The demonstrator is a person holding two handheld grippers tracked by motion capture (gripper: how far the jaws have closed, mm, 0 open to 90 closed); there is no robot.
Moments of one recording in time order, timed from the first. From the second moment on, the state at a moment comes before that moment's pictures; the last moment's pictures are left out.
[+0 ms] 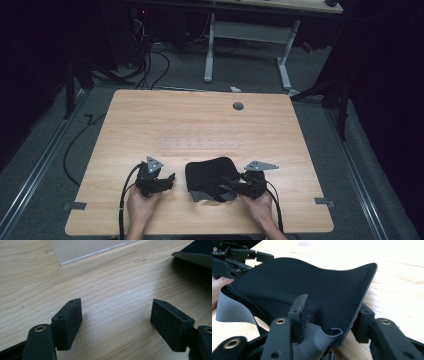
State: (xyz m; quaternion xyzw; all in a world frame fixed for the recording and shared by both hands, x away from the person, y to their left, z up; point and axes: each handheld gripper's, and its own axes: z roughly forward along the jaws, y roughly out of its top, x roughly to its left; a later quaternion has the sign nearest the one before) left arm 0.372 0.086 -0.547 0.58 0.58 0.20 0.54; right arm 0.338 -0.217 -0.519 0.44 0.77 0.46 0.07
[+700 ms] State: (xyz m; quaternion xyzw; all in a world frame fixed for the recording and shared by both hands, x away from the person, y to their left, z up) left arm 0.372 0.086 -0.547 0.58 0.58 0.20 0.54; right arm 0.344 -0.228 -0.524 0.43 0.76 0.49 0.02
